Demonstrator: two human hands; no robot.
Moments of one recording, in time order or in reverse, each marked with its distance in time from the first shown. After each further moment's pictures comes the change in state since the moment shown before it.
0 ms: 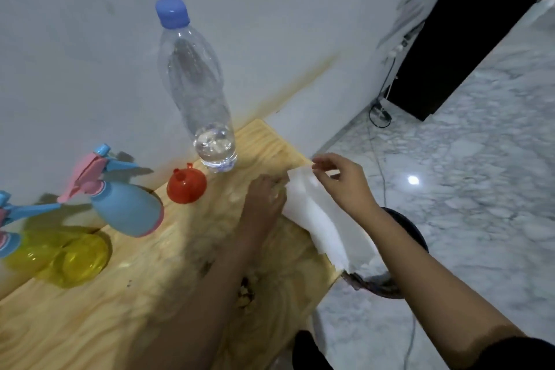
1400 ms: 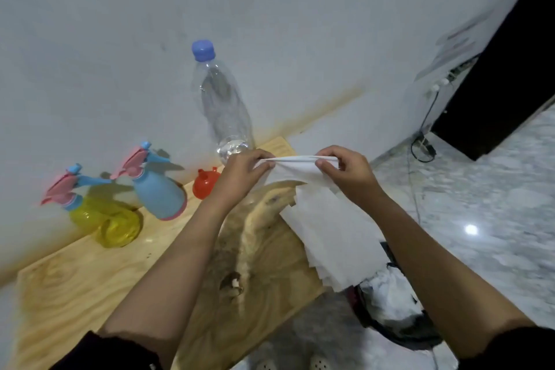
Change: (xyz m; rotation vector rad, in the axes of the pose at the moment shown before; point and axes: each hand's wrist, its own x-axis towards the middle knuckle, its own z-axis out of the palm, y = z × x) left_hand 0.025 0.074 -0.064 0.115 0.062 0.095; right_hand 0.028 -0.022 -0.058 0.106 -0.191 -0.225
